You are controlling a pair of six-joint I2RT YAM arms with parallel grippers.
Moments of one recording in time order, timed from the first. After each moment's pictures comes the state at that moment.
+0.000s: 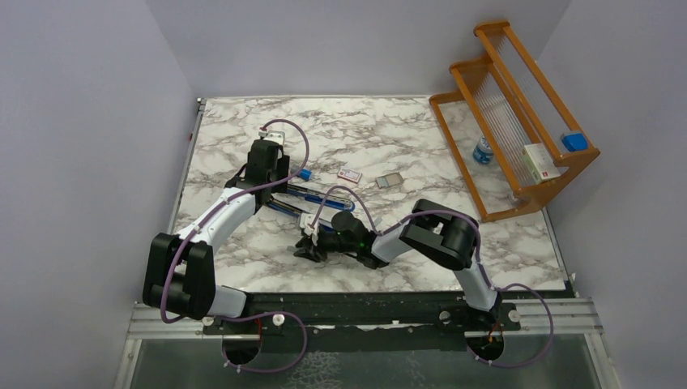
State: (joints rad) left arm -0.27 1.38 0.87 -0.23 -0.26 -0.05; right arm 1.08 2.13 0.91 0.91 -0.38 -0.13
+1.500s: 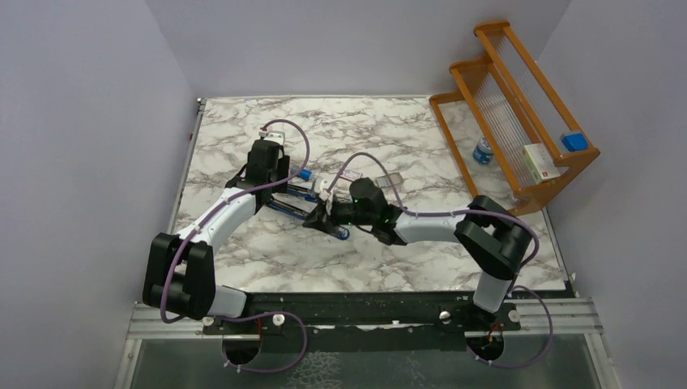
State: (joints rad) left arm -0.28 1.38 0.87 -0.23 -0.27 -0.04; right arm 0.99 1.82 0.93 0.65 -0.47 -0.11
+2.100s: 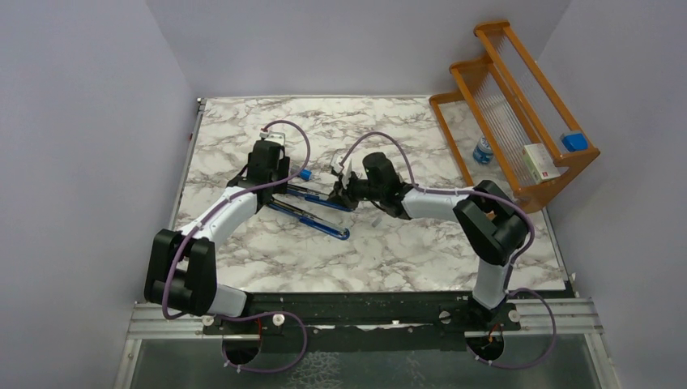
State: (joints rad) left arm -0.28 1.40 0.87 -0.23 -0.29 -0.04; right arm 0.73 1.85 1.02 0.41 -0.51 -0.23
